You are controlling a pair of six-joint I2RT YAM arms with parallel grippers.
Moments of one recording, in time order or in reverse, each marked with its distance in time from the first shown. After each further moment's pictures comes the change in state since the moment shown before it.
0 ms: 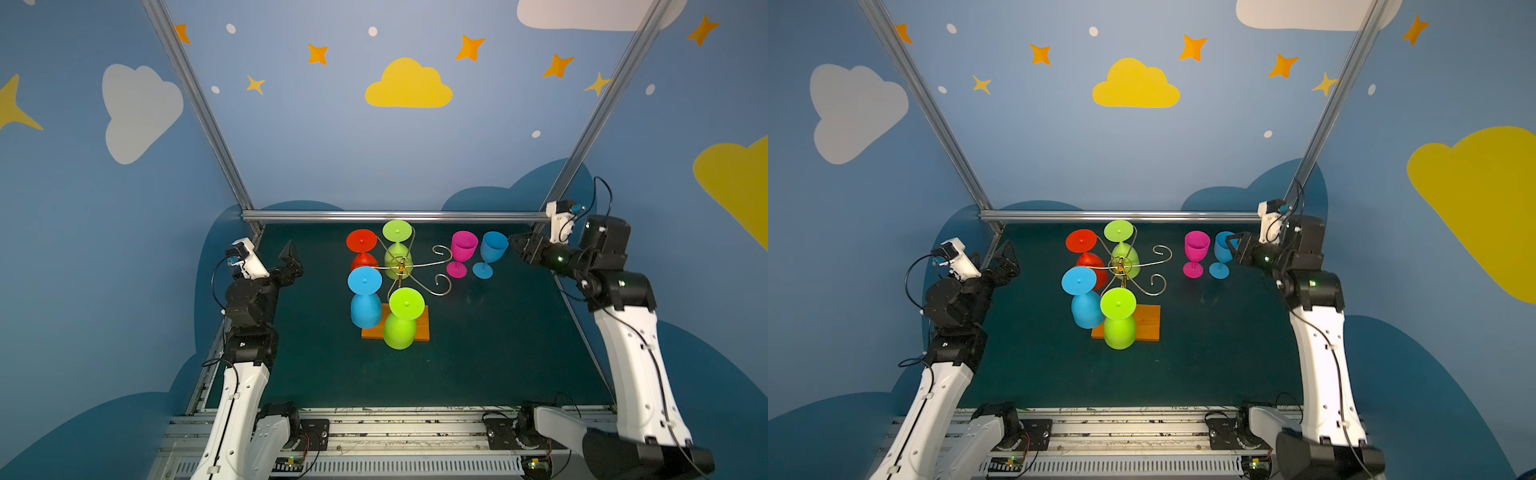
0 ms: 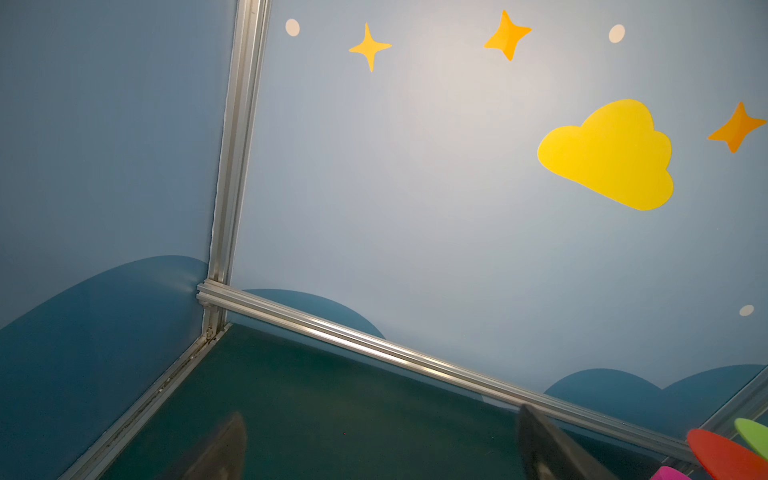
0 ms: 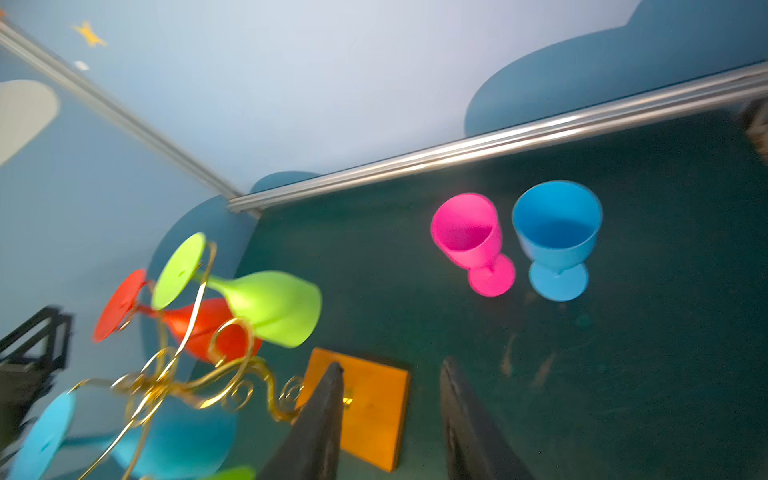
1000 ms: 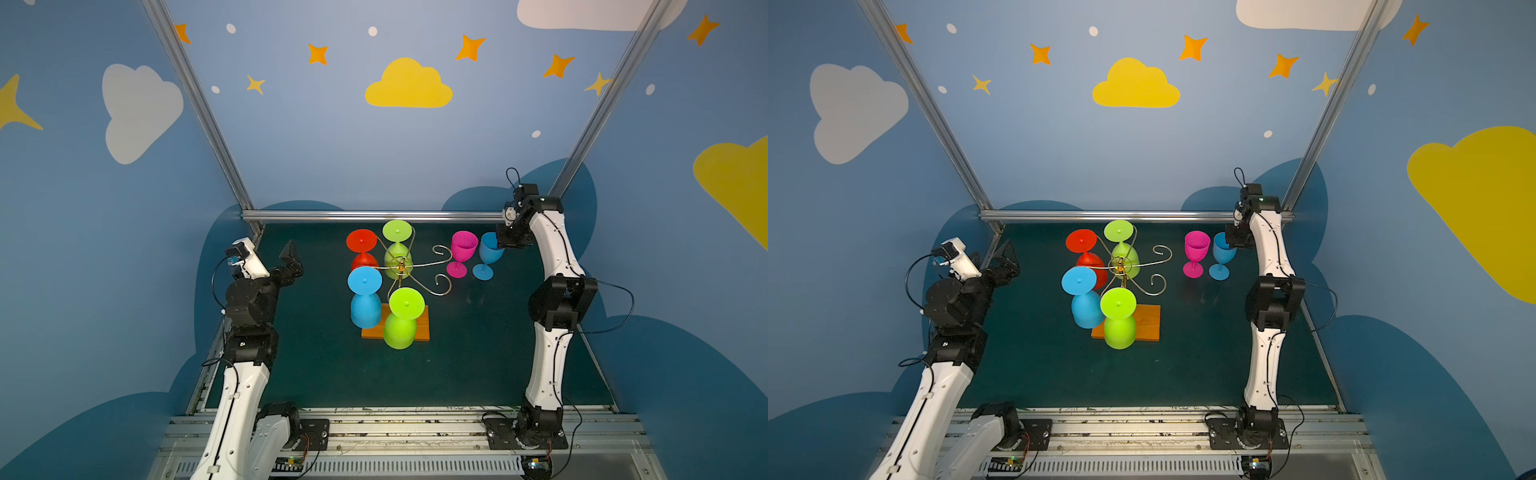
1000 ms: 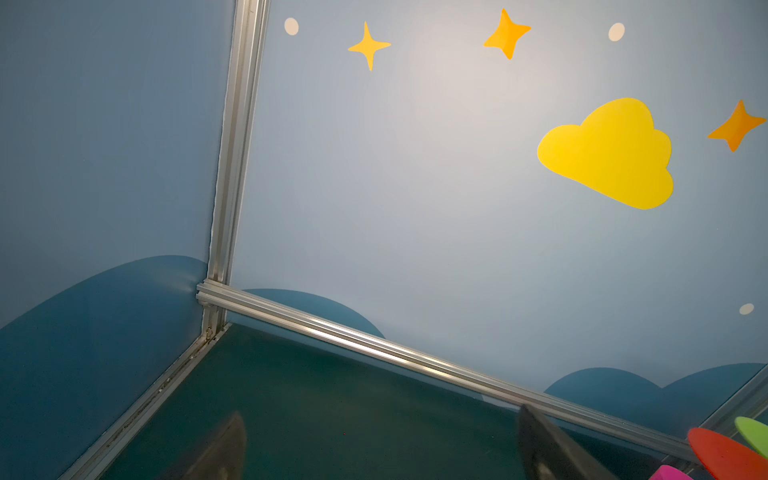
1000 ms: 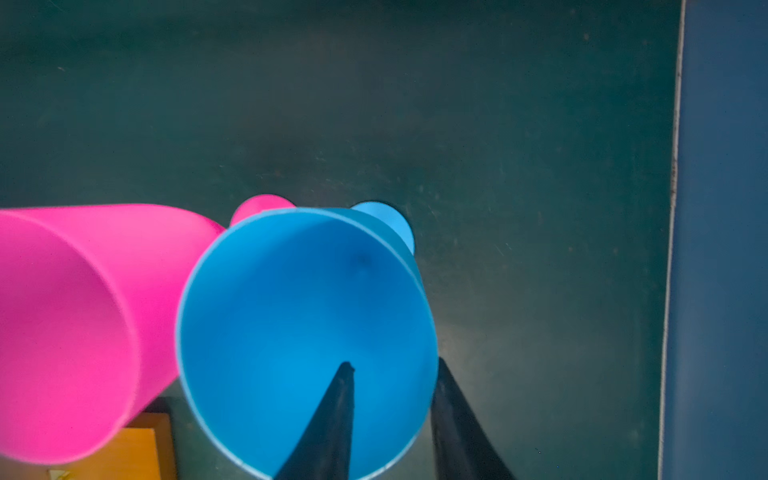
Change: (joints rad) left arm -0.002 0.001 0.000 0.001 0.000 0.003; right arm -0.008 1.211 1.045 -0.594 0.476 -0.319
